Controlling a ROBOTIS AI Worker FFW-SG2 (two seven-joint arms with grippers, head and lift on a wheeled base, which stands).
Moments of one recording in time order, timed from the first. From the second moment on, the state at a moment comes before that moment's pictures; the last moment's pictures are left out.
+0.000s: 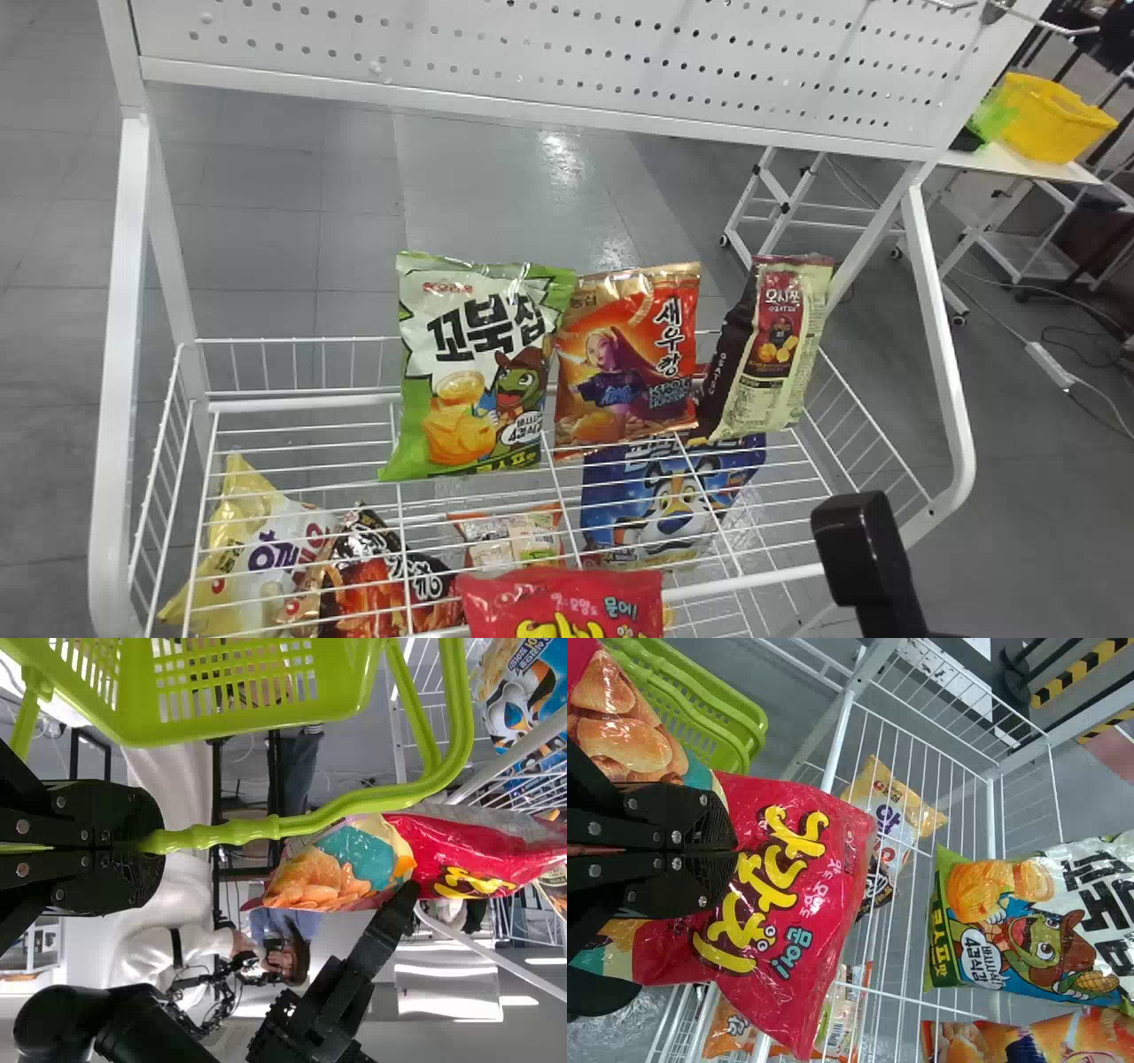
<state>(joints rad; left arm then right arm) 0.66 0.13 -0.04 -2.17 0.57 1.41 -0.95 0.66 -0.22 -0.28 -2.83 -0.19 1.57 0.69</state>
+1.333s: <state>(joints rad) 0.65 0.13 -0.03 -2.18 0.57 1.41 -0.95 0.63 -0.33 0.15 -2.49 0.07 1.57 0.75</state>
